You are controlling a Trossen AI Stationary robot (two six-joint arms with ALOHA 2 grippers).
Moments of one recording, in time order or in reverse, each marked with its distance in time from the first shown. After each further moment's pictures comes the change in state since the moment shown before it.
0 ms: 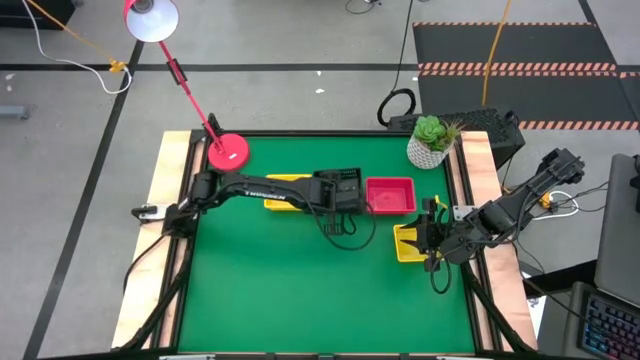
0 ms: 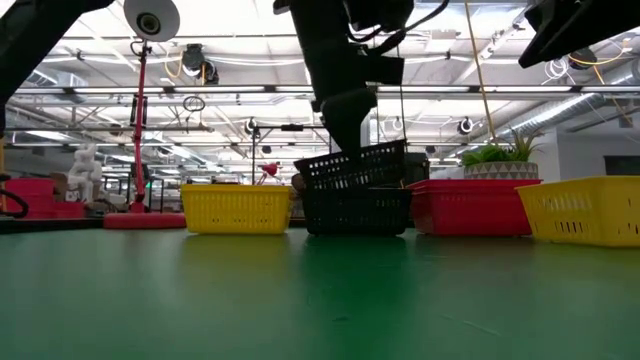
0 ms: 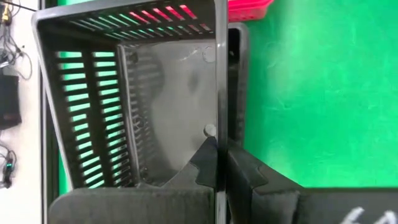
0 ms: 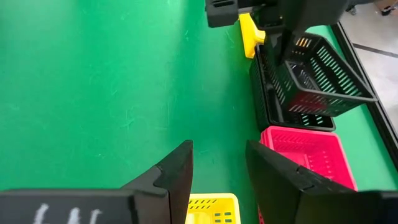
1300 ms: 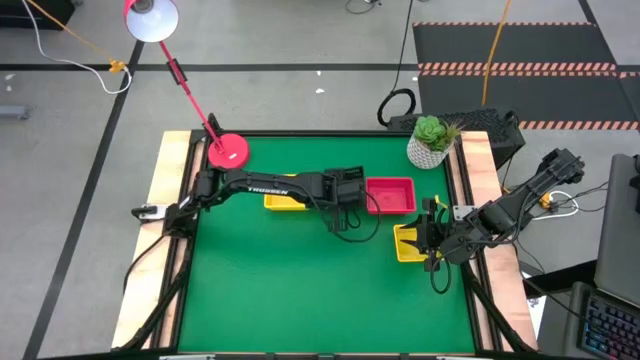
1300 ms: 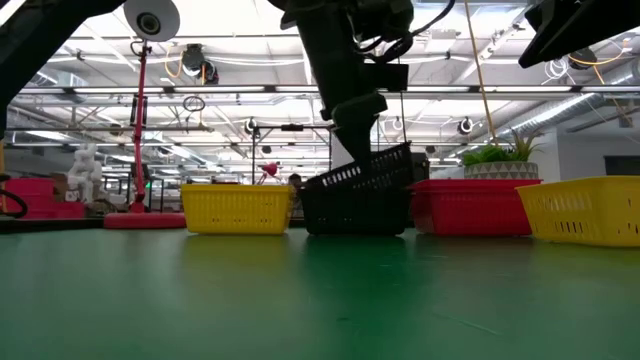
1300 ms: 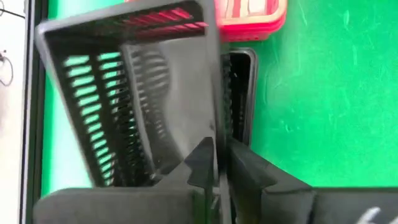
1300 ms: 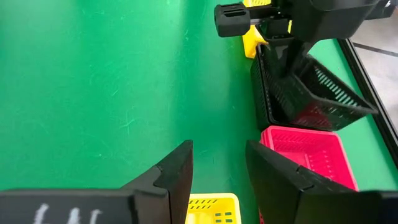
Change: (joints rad) left arm 0.034 0.019 0.001 0.072 0.072 0.021; right arm 0.000 0.000 0.000 0.000 0.000 0.005
